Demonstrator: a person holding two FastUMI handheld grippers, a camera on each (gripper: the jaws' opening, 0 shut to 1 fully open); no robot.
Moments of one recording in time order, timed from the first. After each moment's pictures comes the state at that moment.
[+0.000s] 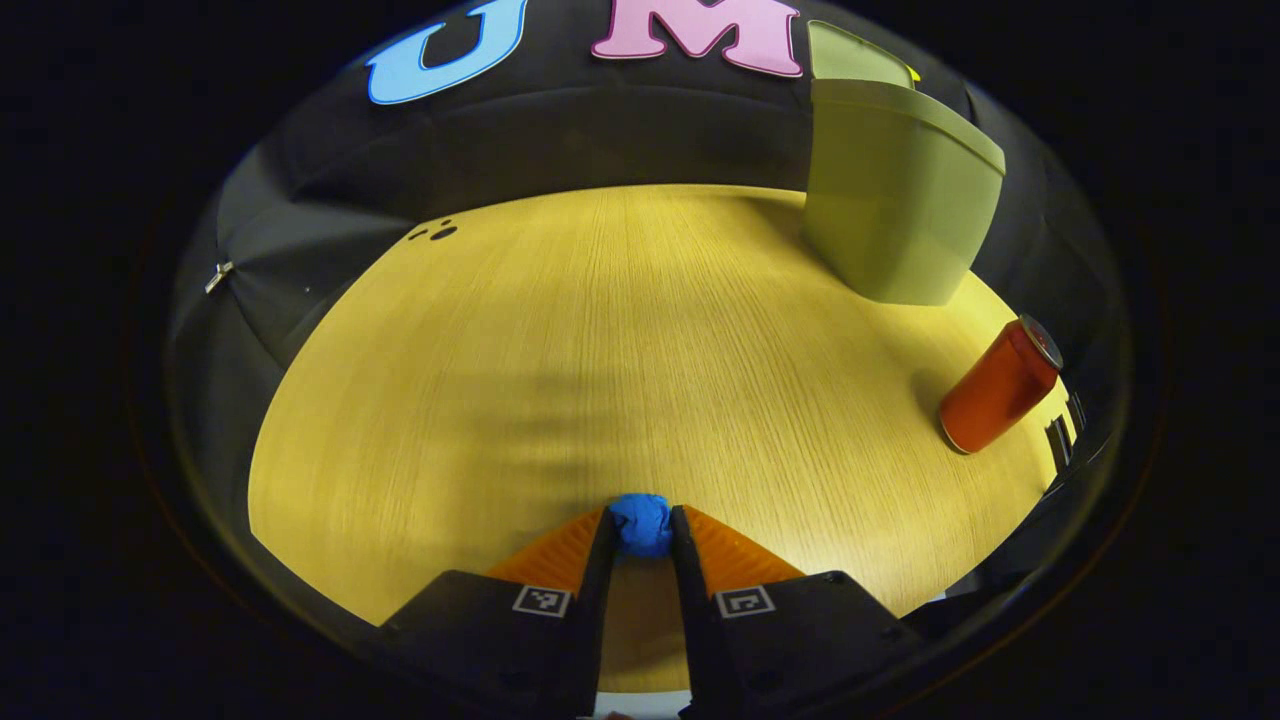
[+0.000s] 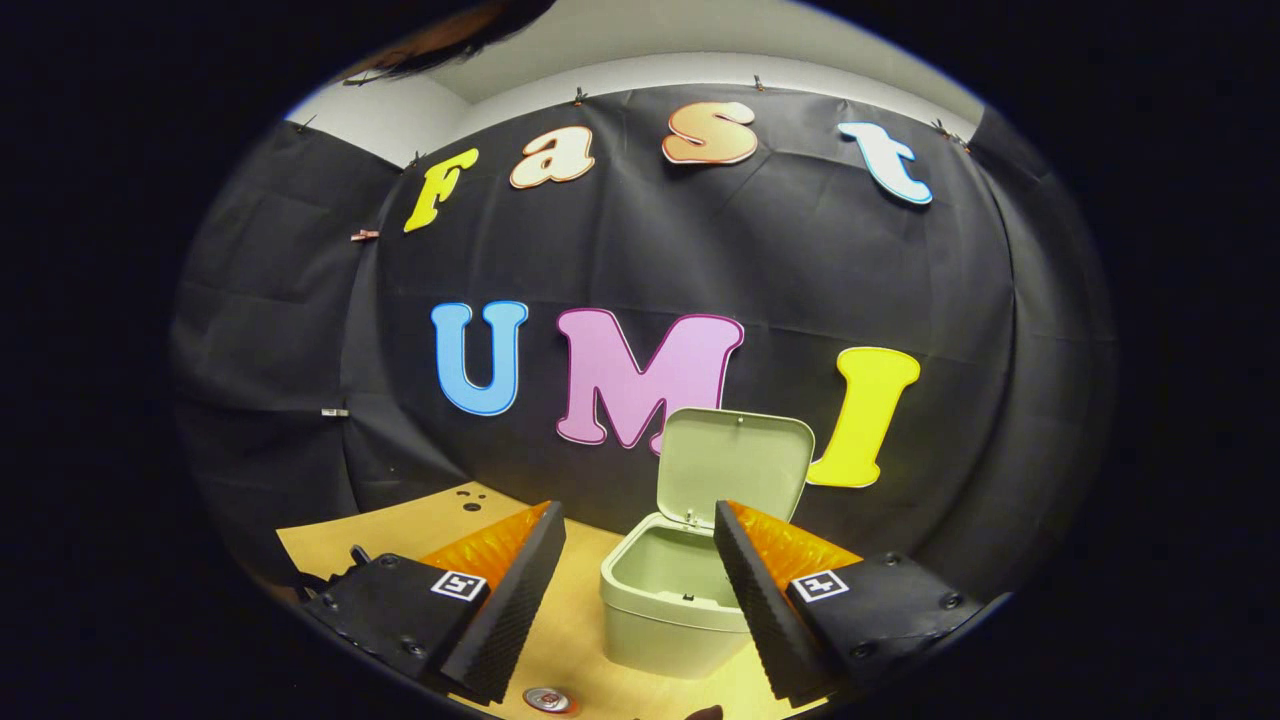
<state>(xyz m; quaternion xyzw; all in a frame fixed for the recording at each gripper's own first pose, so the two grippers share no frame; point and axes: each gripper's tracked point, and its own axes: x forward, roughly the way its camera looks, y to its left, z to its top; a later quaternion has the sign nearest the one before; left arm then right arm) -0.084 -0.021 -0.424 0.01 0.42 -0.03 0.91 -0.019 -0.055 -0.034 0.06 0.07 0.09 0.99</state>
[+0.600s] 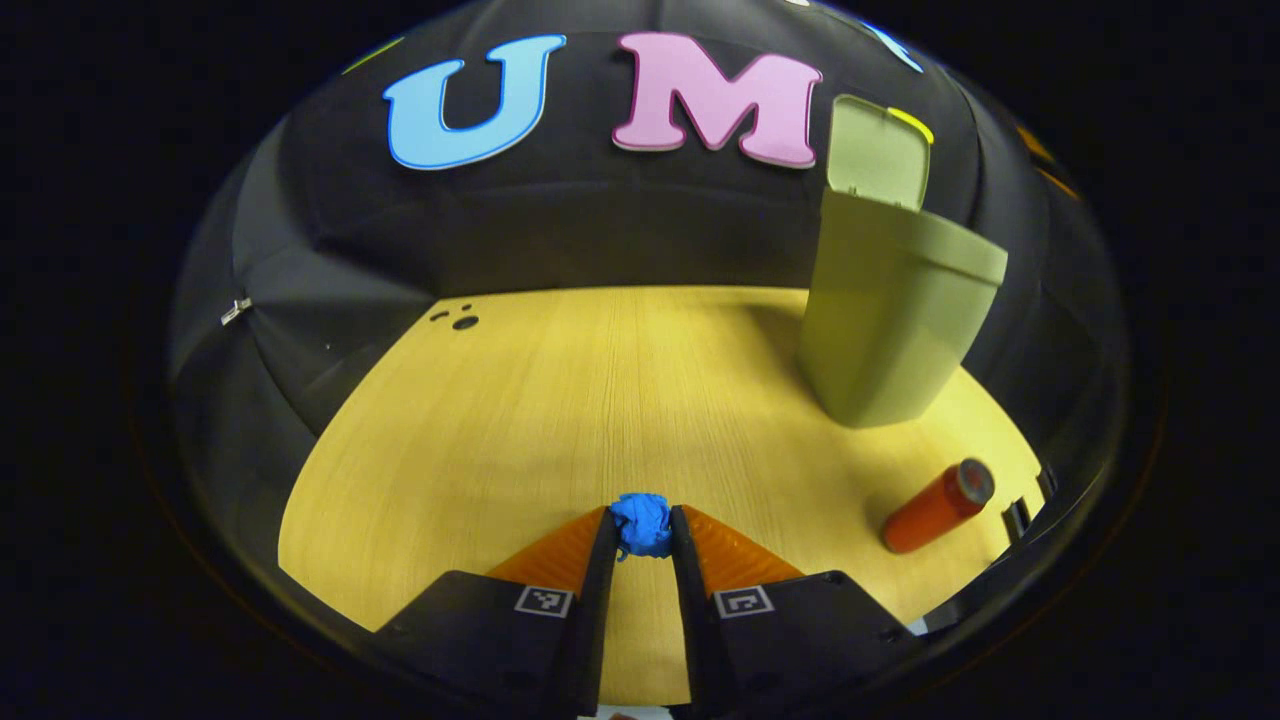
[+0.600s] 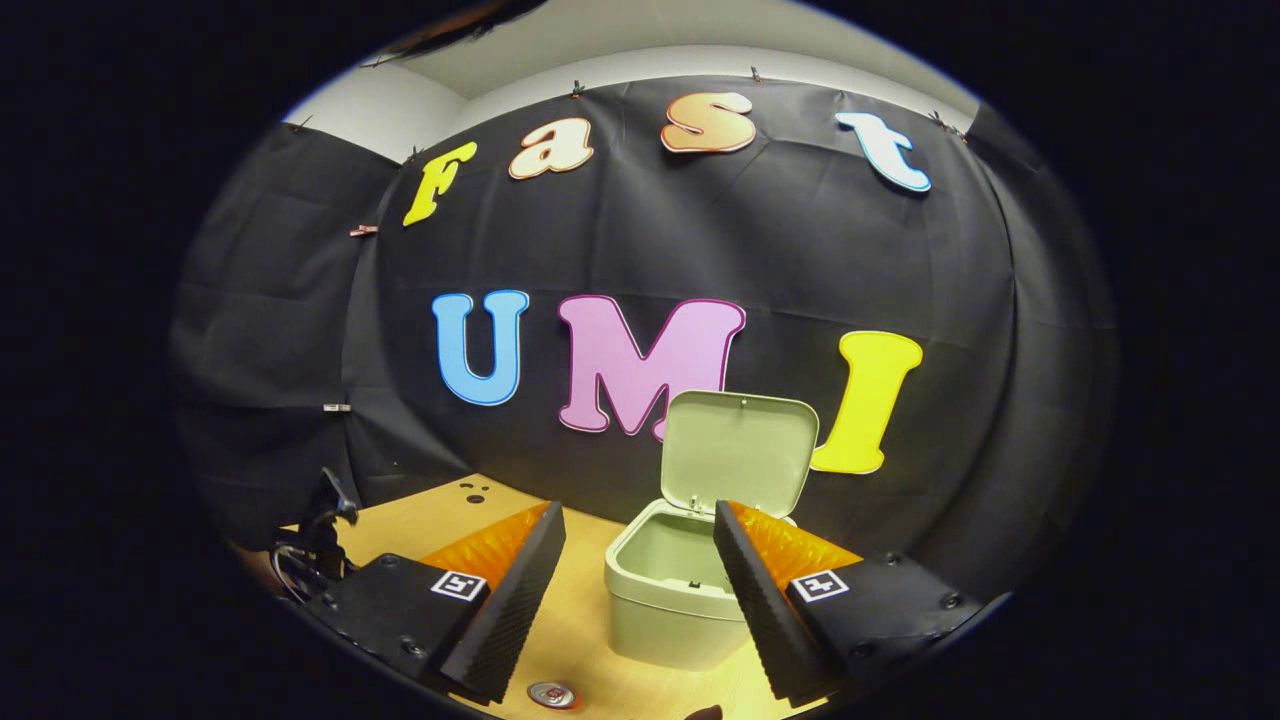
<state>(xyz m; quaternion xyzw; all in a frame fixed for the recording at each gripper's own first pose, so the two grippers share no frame) -0.028 -0.017 -0.287 -0.04 0.30 -0.02 0.95 -0.025 -0.052 -0.046 0.07 0.08 0.09 0.99</state>
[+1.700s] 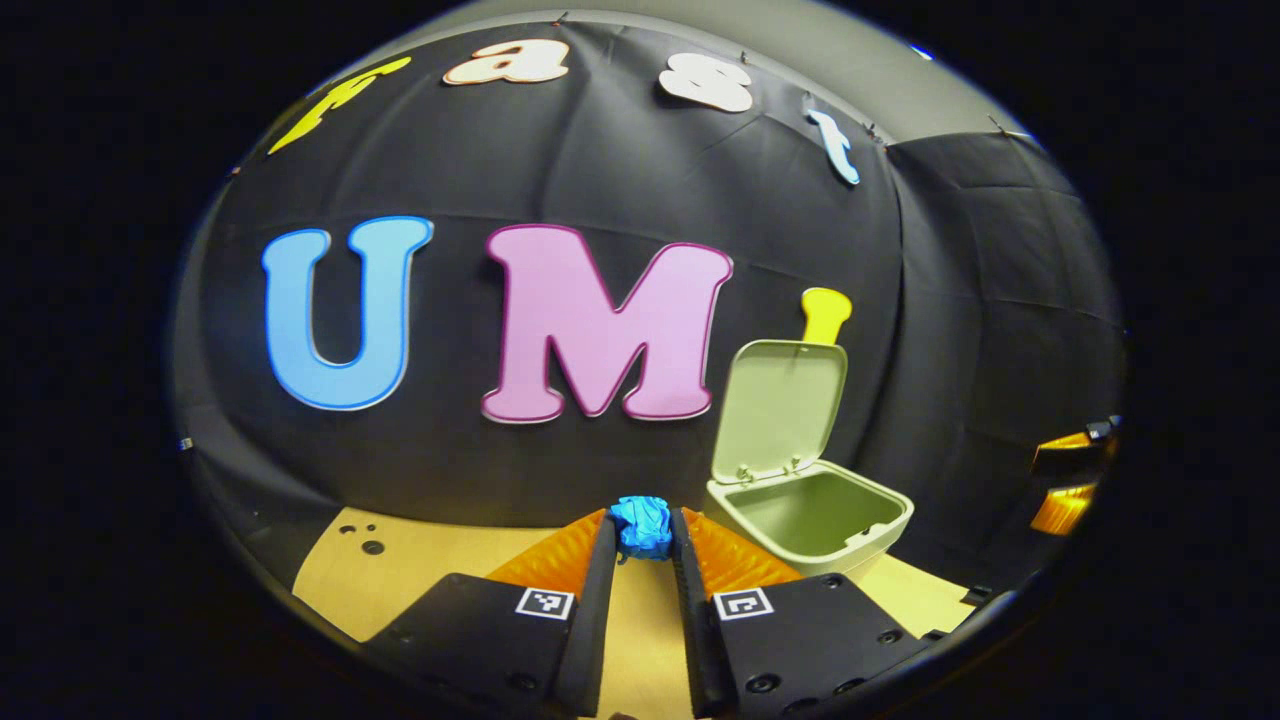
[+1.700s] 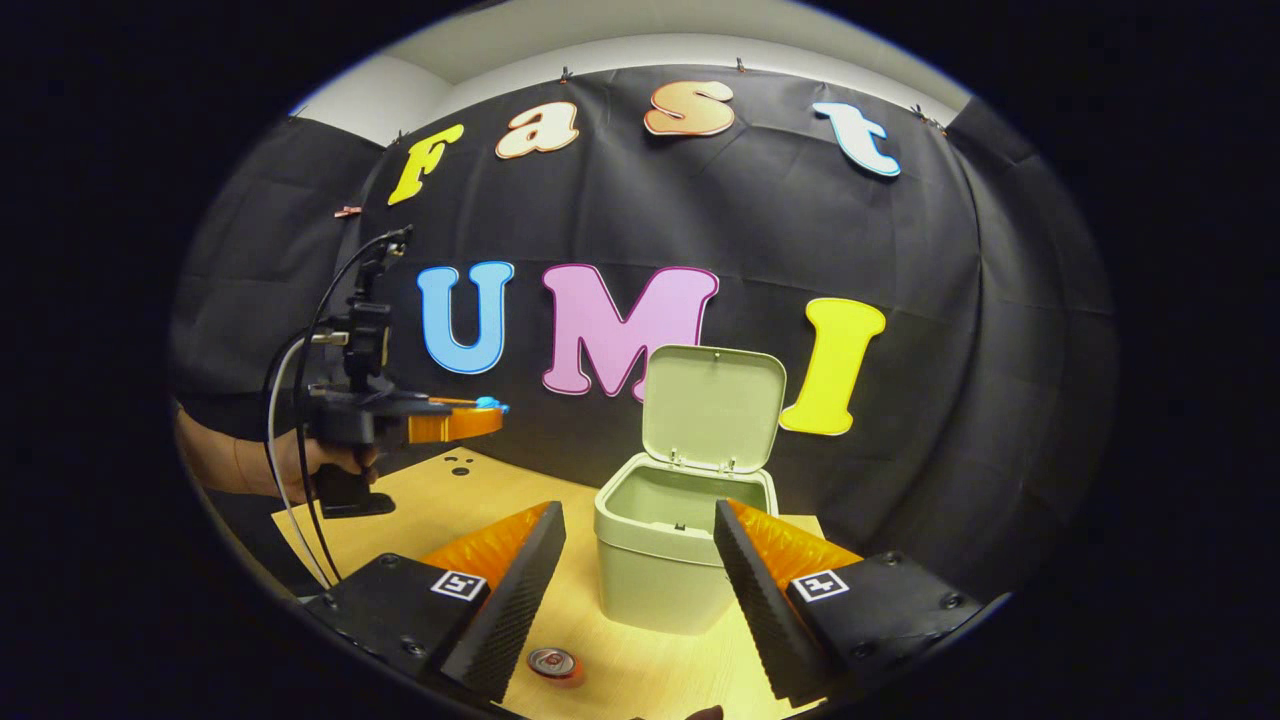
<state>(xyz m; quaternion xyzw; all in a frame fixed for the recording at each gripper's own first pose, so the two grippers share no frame) 0.118 -0.136 -0.044 -0.04 0.05 -0.17 0.98 -0.077 -0.060 -0.082 0.07 0.12 0.05 0.99</state>
